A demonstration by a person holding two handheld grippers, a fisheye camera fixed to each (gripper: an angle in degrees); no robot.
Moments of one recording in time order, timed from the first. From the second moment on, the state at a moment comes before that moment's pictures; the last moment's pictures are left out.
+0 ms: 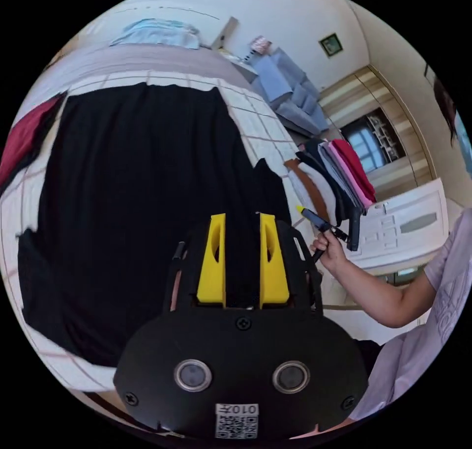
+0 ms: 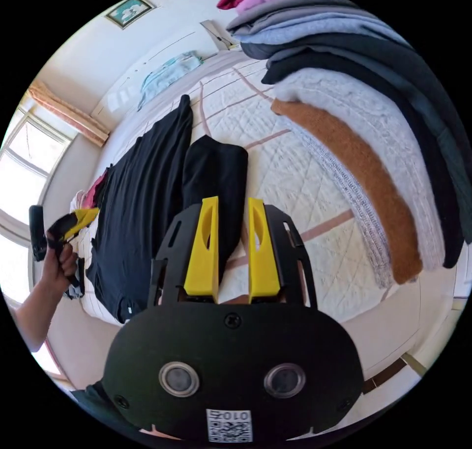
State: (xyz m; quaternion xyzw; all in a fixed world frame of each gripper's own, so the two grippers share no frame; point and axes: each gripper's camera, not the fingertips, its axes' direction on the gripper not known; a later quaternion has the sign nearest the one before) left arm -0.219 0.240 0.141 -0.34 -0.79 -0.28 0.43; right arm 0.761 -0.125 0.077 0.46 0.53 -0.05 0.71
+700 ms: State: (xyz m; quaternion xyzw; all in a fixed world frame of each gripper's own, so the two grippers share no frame) left arm -0.455 0.208 0.031 -0.32 -0.51 -0.41 0.68; right arm 0.793 -0.145 0.167 0.22 0.69 -0.30 0.62
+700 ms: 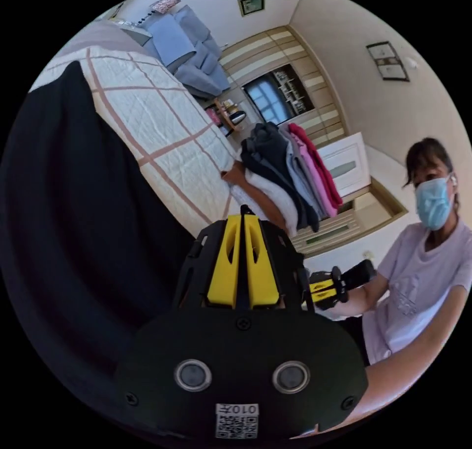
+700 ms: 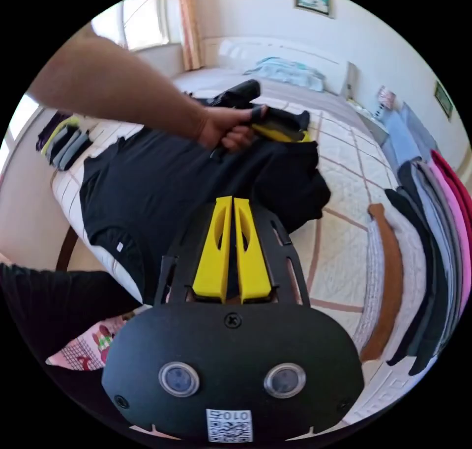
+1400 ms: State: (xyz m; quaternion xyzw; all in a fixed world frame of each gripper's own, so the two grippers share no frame) left arm -0.457 0.190 0.024 -0.31 -0.53 -0.41 0.68; right arm 0.865 -0.135 -0.013 0.45 0.37 -0.15 0.80
